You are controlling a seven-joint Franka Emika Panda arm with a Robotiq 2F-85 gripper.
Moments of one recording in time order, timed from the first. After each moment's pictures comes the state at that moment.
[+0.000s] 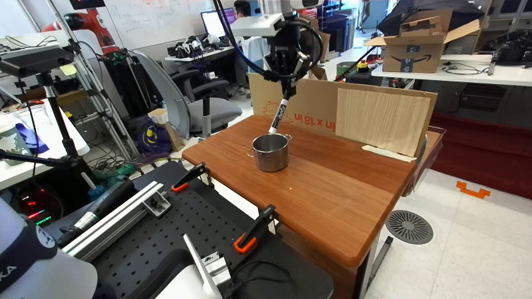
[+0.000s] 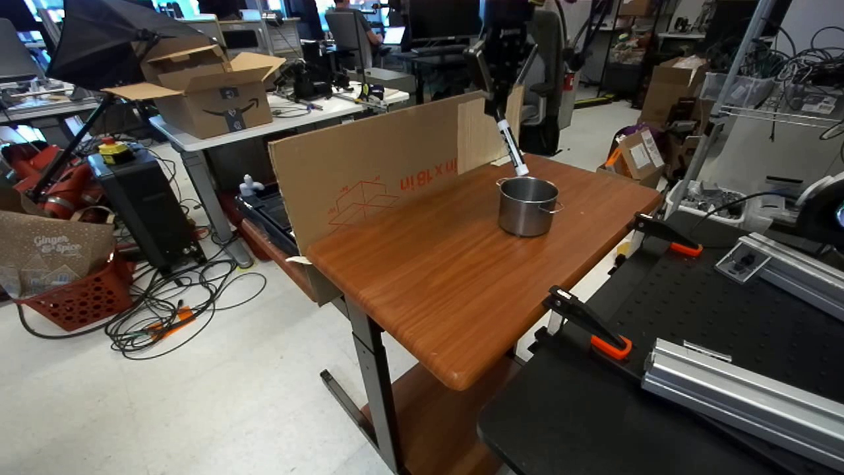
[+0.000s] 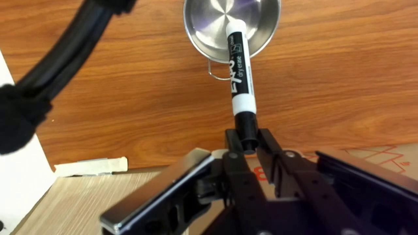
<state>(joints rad) 0.05 0.20 -0.04 -2.14 -0.01 2.41 0.06</state>
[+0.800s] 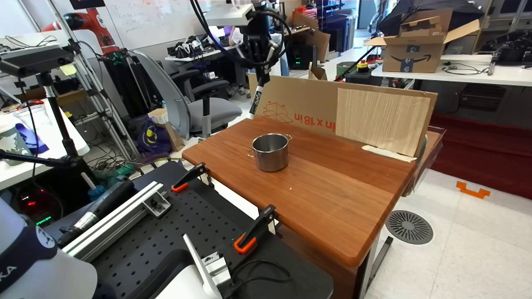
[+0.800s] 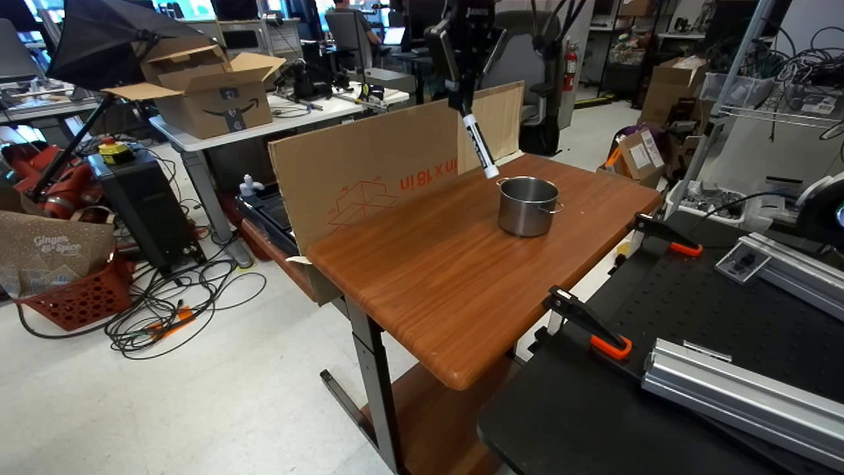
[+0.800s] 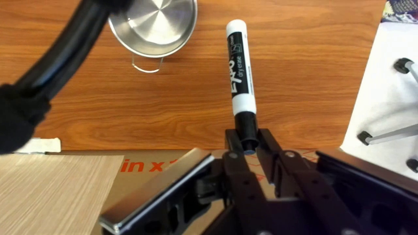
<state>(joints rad) 0.09 0.15 0.06 -2.16 0.00 2.41 0.07</state>
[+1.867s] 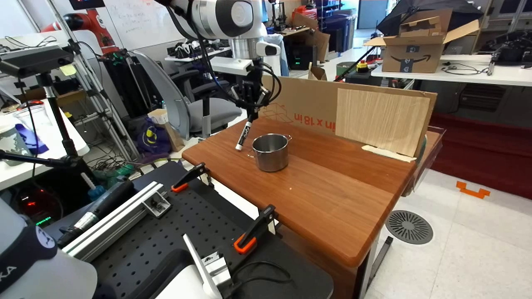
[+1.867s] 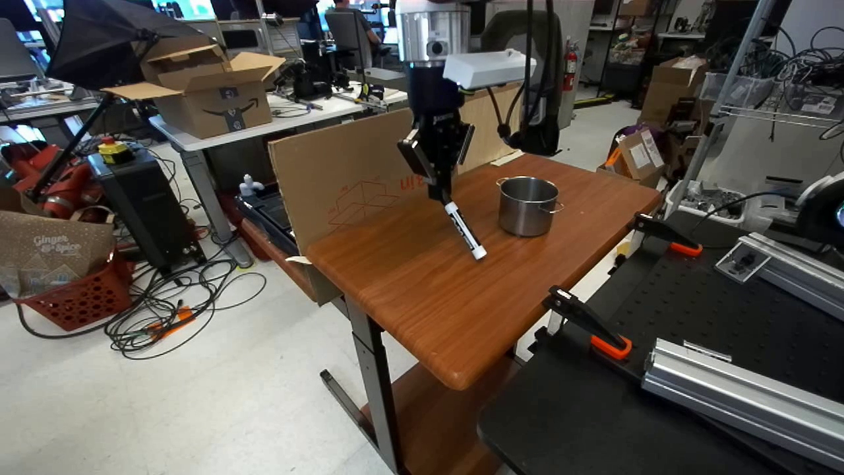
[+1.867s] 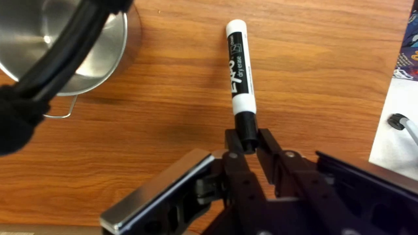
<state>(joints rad) 0.15 0.44 0.09 -2.04 0.00 2.41 0.08</state>
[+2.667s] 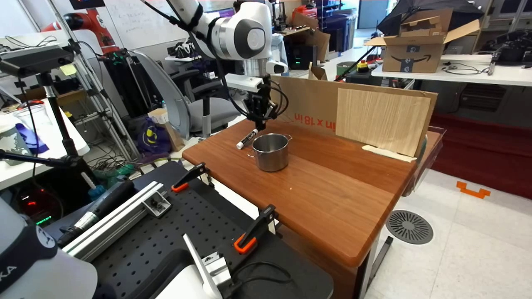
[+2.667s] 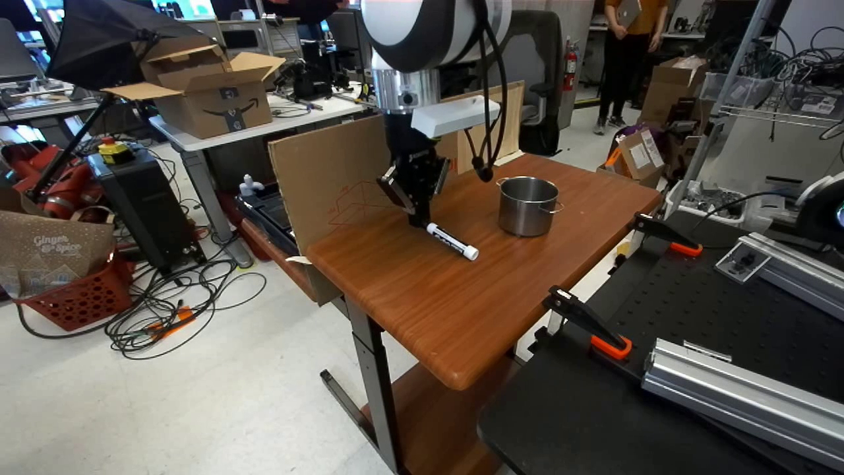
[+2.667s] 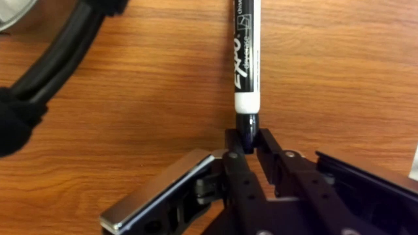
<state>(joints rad) 0.17 0.65 0.08 -1.84 -0.01 2.41 0.11</state>
